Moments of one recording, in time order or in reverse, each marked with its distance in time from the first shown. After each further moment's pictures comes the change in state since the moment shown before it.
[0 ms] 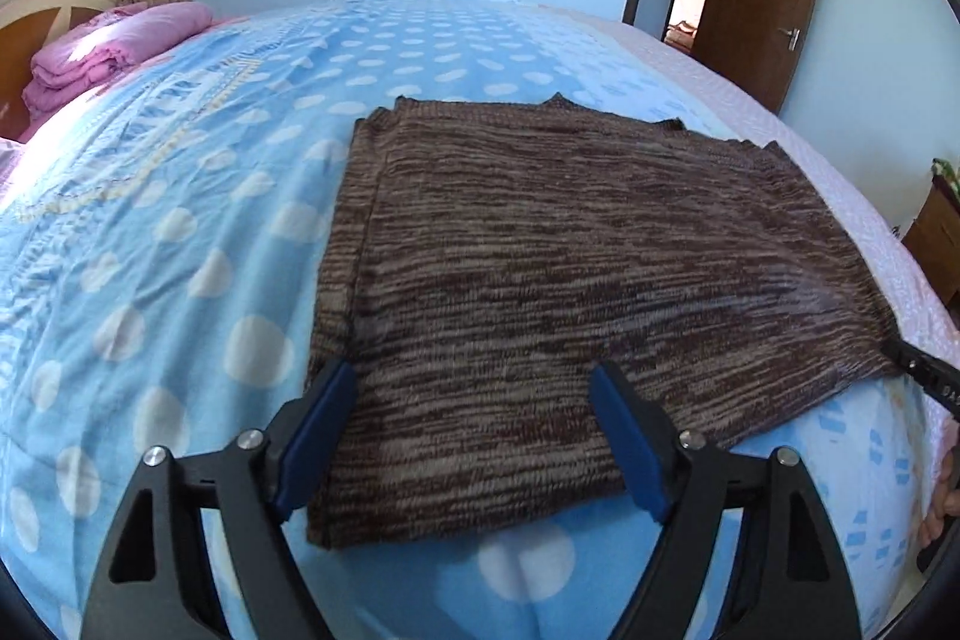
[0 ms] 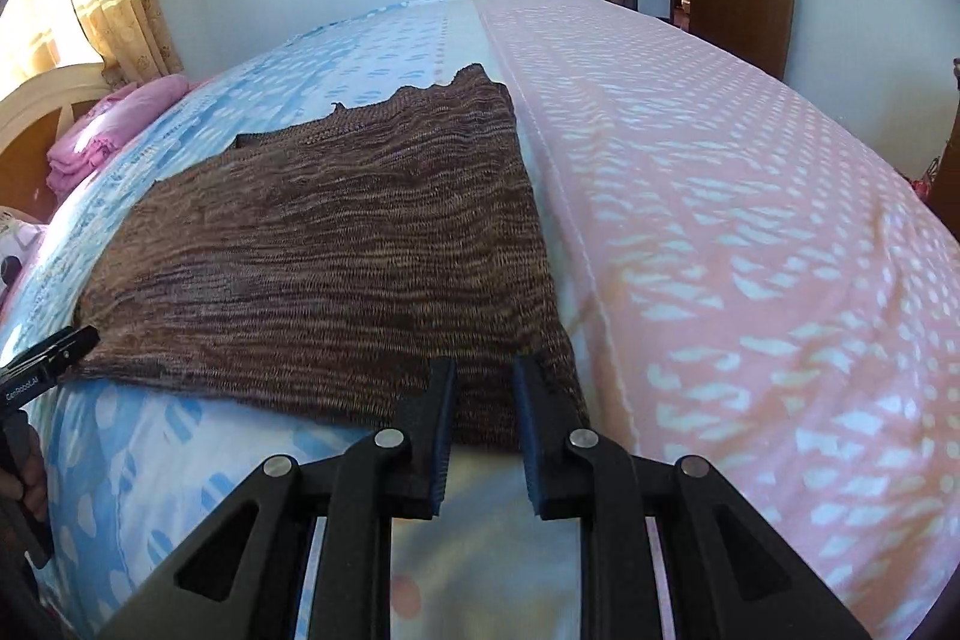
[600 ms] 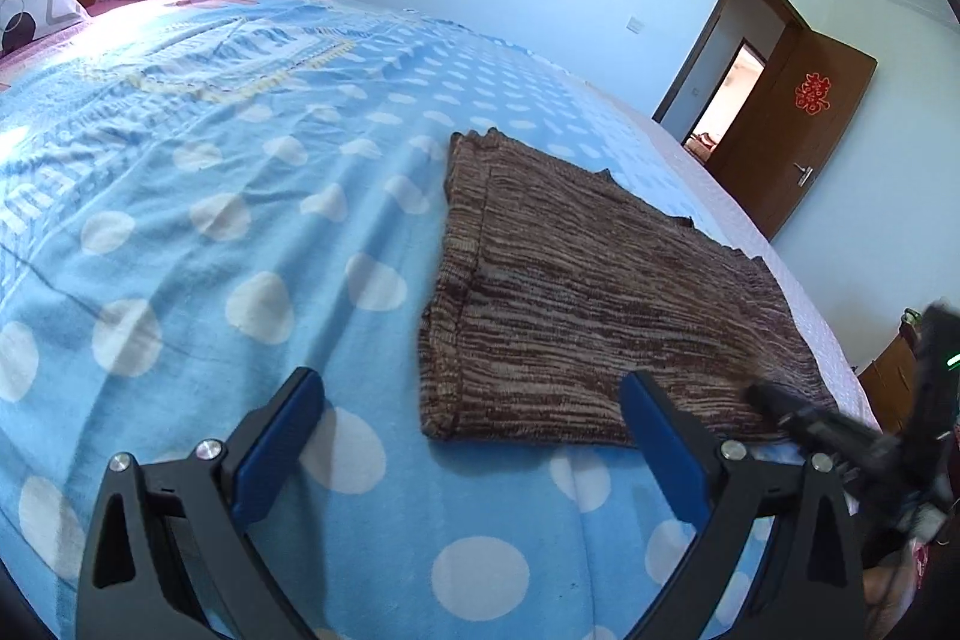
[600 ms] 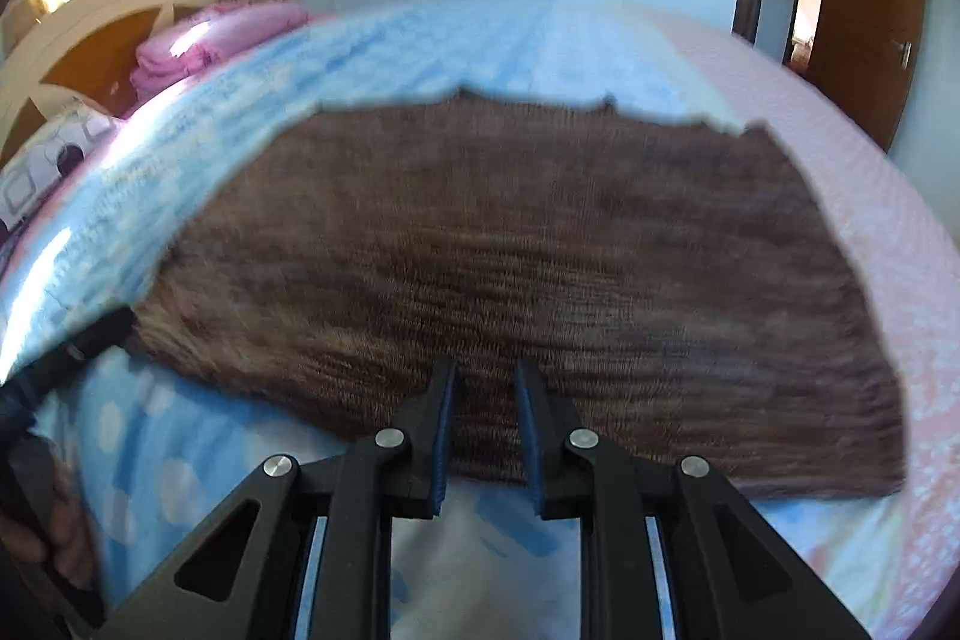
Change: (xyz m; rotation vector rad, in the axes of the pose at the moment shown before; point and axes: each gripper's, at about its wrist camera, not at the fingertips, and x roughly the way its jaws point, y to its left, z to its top) left arm -0.028 0.056 -0.032 -0.308 -0.123 -0.116; right arm 0.021 0.149 0.007 -0.219 -0.049 0.193
